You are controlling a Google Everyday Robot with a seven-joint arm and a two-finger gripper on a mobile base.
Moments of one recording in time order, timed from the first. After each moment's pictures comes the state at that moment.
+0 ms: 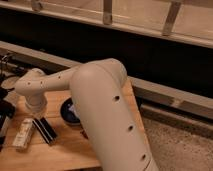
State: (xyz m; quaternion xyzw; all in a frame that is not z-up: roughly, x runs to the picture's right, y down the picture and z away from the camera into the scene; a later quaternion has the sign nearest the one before) arm -0.361 0.145 0.774 -0.38 0.03 0.35 0.85
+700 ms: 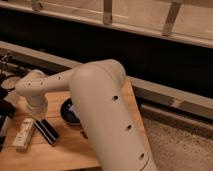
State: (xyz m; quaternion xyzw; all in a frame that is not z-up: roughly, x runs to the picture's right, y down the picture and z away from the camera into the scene) arm -0.357 0.160 0.780 -0.40 0.04 0.33 0.85
